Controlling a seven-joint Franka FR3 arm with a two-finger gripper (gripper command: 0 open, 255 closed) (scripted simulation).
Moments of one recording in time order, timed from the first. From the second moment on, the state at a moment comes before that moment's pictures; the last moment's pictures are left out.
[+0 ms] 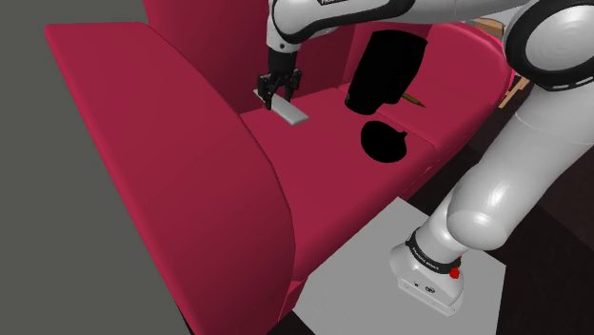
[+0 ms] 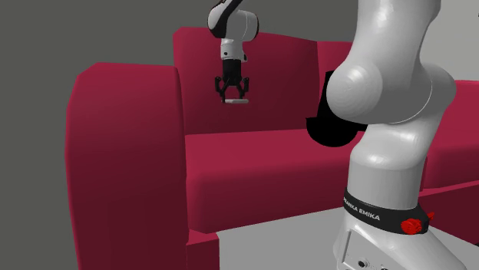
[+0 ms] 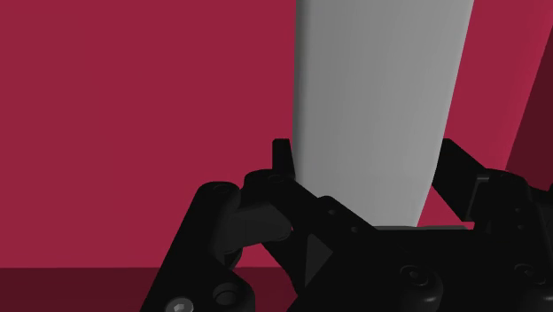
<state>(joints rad) 0.00 0.07 0.11 -1.86 -0.02 1.93 0.24</state>
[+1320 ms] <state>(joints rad) -0.12 -0.38 -0.04 -2.28 -0.03 1.90 -0.02</state>
